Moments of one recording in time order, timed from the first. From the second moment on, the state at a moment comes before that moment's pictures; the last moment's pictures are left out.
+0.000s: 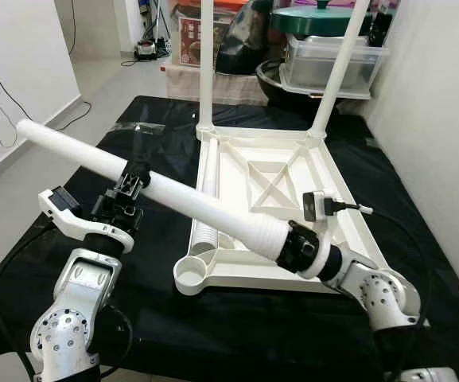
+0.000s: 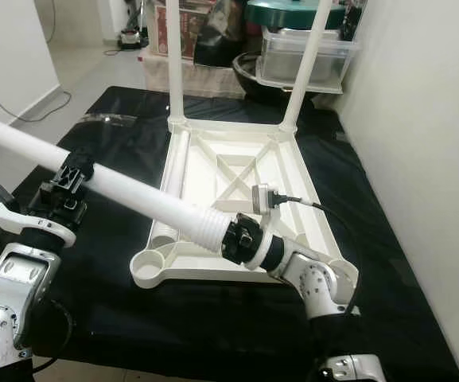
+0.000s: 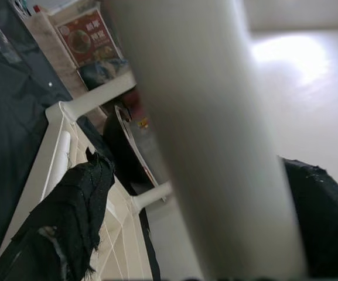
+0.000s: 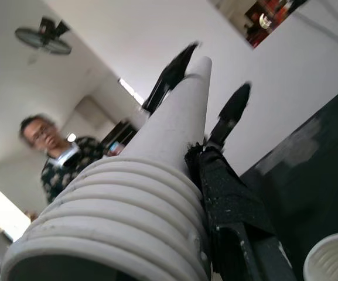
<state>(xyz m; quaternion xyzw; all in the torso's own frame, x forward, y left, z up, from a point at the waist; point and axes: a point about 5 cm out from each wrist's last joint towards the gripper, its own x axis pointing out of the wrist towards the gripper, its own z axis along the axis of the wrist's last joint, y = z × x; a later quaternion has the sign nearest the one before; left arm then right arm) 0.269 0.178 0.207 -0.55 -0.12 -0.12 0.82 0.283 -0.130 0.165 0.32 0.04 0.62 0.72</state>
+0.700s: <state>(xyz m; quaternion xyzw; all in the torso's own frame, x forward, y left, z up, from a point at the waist) 0.208 0.148 0.219 -0.48 -0.08 -0.36 0.80 0.293 -0.133 0.171 0.23 0.07 0.72 0.64</state>
